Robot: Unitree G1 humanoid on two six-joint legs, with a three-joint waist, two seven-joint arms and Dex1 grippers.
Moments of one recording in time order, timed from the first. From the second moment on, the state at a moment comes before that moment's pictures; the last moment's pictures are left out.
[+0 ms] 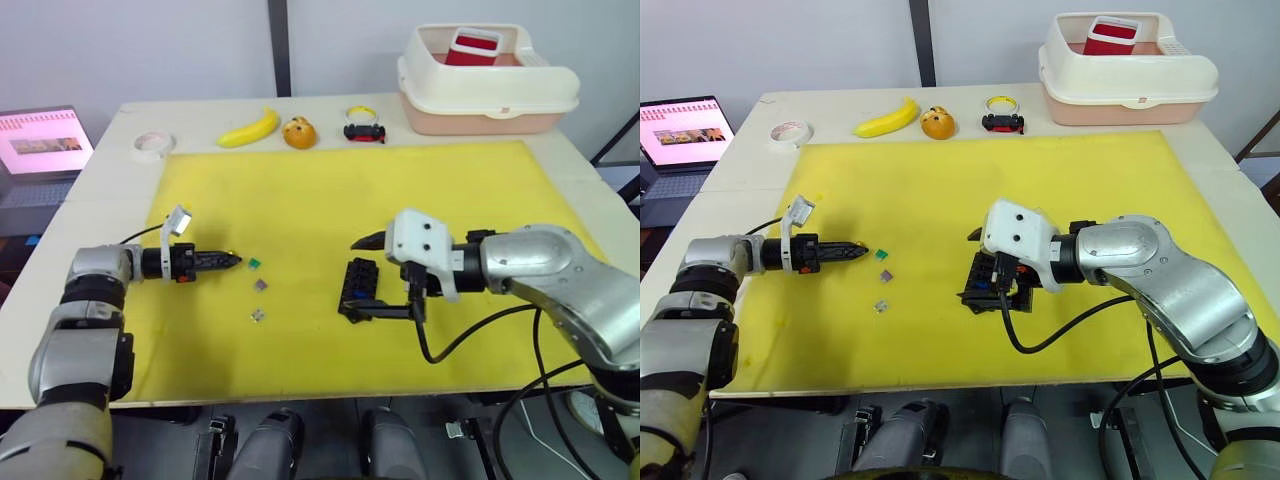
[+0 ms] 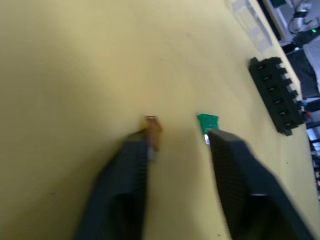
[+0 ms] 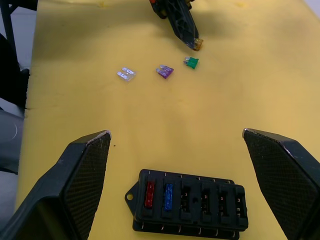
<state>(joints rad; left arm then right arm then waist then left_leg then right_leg) -0.88 0.64 0.03 1.04 -0.20 0.62 -1.50 -0.61 -0.88 0.18 -0.67 0.54 0.92 0.86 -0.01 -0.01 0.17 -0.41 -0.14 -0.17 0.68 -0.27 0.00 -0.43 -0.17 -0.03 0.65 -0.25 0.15</state>
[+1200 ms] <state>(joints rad) -0.89 0.69 0.07 1.12 -0.22 0.60 -1.46 -0.61 -0.88 0.19 -0.67 0.52 0.92 0.86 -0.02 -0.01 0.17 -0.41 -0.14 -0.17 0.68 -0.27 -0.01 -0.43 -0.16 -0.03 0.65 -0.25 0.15</state>
